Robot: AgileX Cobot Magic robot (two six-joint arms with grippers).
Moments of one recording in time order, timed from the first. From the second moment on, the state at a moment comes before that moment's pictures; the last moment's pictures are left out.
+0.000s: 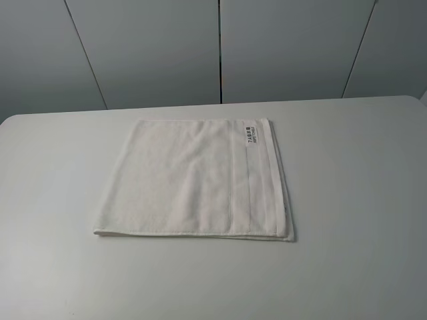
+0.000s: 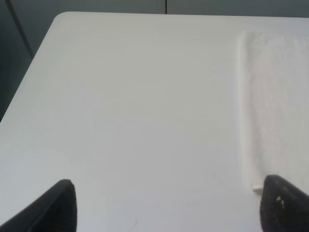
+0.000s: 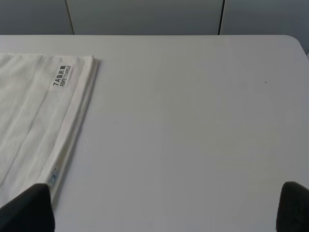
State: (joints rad) left arm -0.13 0.00 -0.51 -0.02 1.09 0.00; right arm -0.04 0.00 -0.51 0.07 1.10 -0.07
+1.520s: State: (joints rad) left arm -0.13 0.22 -0.56 0.05 1.02 0.02; right arm -0.04 0.13 -0.57 0.10 1.08 0.00
